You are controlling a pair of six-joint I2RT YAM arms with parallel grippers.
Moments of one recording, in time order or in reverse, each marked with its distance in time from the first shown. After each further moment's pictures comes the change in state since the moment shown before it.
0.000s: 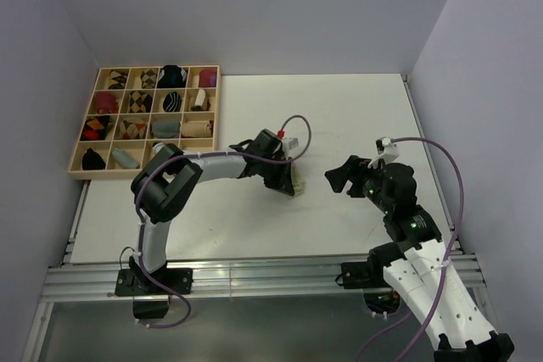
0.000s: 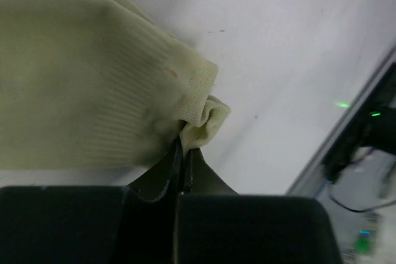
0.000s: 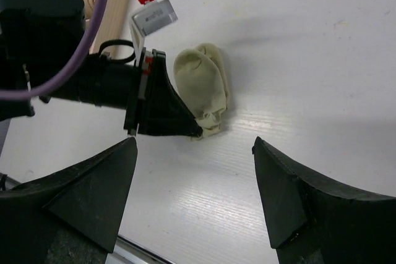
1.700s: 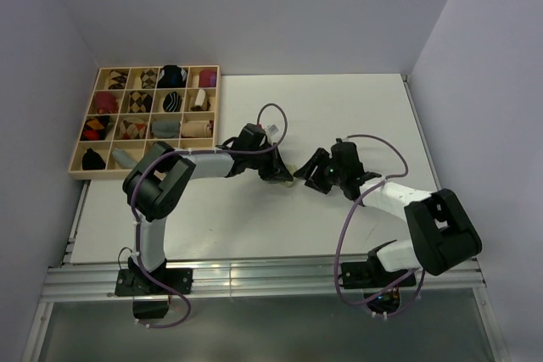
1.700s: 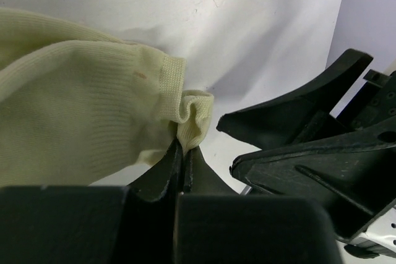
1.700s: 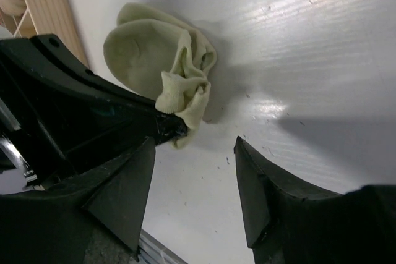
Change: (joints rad) left arm 0.136 -0.026 -0.125 0.278 0.083 -0.443; right arm 0.105 0.839 -0.027 0.539 -0.098 0.459
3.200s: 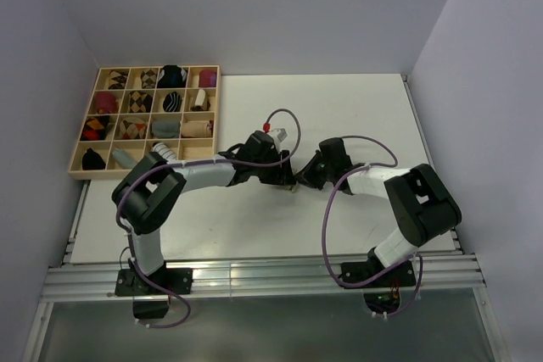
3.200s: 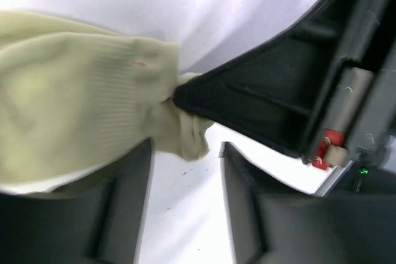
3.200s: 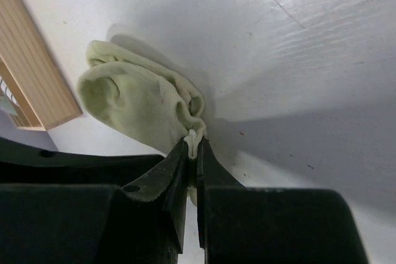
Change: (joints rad) left arm -0.103 -0.099 -0.038 -0.071 -0.241 0.249; right arm 0.028 0.224 0.119 0.000 0.036 0.108
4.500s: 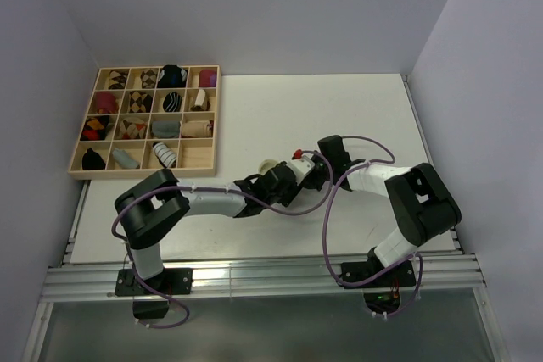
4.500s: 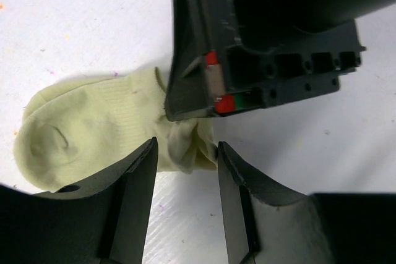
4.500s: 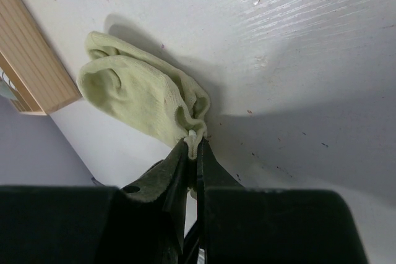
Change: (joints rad) left arm -0.270 -0.081 -0.126 0.155 -0.537 0.549; right arm 0.000 0.004 0.047 -0.114 -0.074 0.014
